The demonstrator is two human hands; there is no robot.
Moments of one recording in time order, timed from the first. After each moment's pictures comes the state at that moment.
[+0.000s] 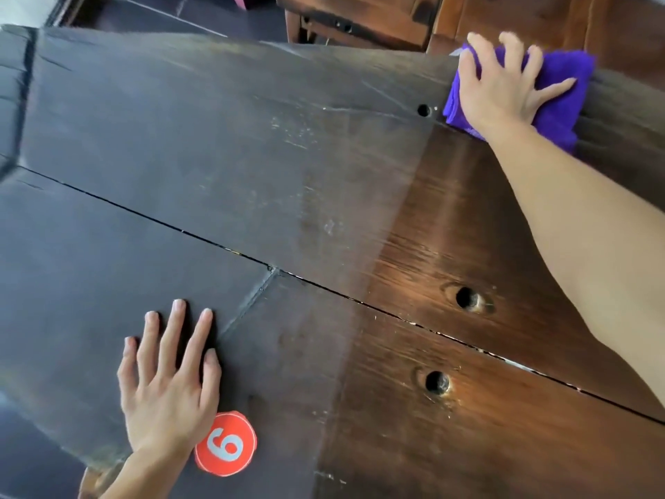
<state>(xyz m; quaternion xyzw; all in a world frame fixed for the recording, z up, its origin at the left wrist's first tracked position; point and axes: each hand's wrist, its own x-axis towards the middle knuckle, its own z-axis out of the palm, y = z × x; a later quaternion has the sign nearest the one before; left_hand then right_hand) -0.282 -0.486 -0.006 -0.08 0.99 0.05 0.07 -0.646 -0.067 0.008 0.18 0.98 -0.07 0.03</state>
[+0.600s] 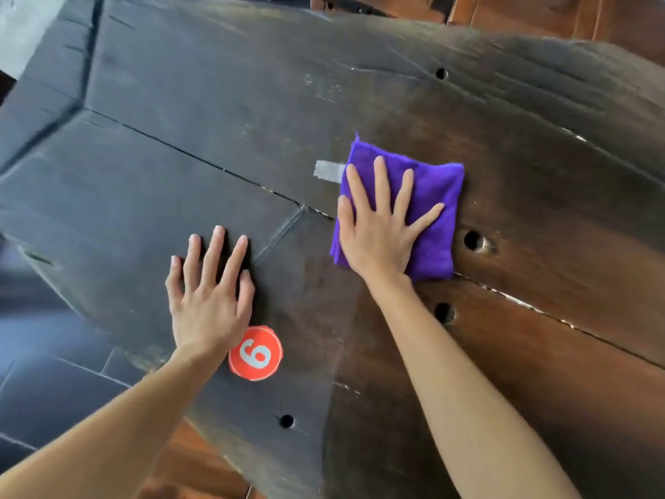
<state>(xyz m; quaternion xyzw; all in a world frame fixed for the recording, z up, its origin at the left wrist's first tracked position) -0.276 -0.491 -0.004 -0.06 0.99 0.06 0.09 -0.377 -0.261 -0.012 0.07 0.99 -0.08 0.05</state>
